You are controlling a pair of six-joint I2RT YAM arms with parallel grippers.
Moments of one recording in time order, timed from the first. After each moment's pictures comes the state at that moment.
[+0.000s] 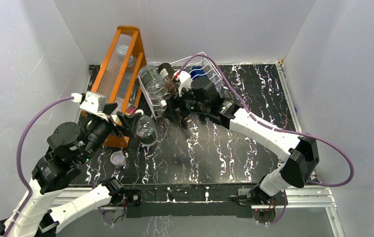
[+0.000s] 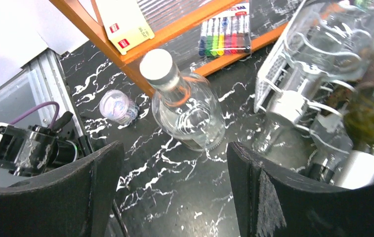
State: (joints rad) left arm -0.81 0.61 1.24 -0.66 -0.36 -0.12; right arm 0.95 1.53 1.38 -0.21 -0.21 0.20
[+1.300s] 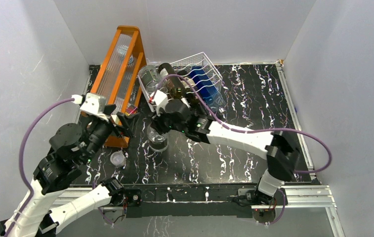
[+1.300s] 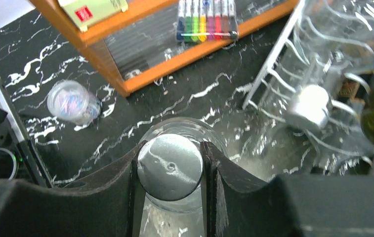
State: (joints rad) left arm -0.81 0.59 1.21 -0.65 -0.38 -0.12; right arm 1.11 1.72 1.41 -0.10 0.06 0.10
